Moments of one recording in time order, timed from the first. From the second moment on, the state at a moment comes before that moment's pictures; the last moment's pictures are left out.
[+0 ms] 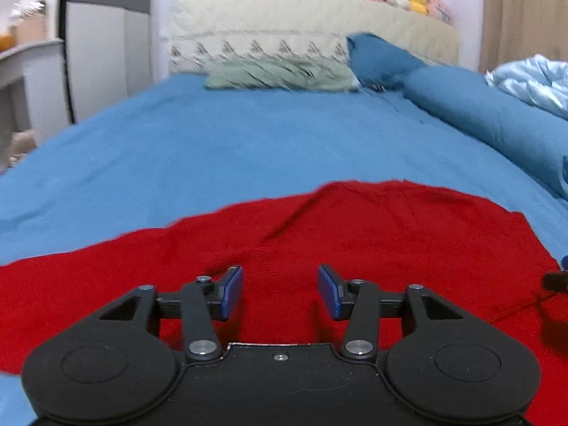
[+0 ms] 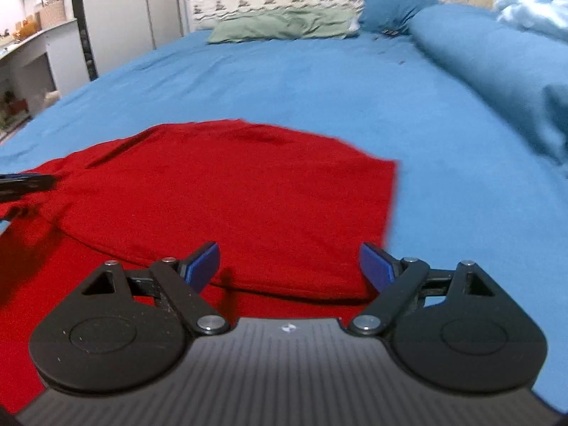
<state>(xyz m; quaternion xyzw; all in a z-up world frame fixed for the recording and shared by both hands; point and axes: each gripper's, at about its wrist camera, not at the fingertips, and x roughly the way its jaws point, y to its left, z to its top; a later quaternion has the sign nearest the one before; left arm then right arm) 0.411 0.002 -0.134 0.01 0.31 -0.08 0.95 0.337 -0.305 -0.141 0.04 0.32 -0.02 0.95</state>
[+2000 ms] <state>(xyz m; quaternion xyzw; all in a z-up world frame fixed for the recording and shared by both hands) 0.346 0.389 -0.138 -0.22 0.29 0.23 0.90 0.380 -0.066 -0.106 0.07 0.37 0.12 0.92</state>
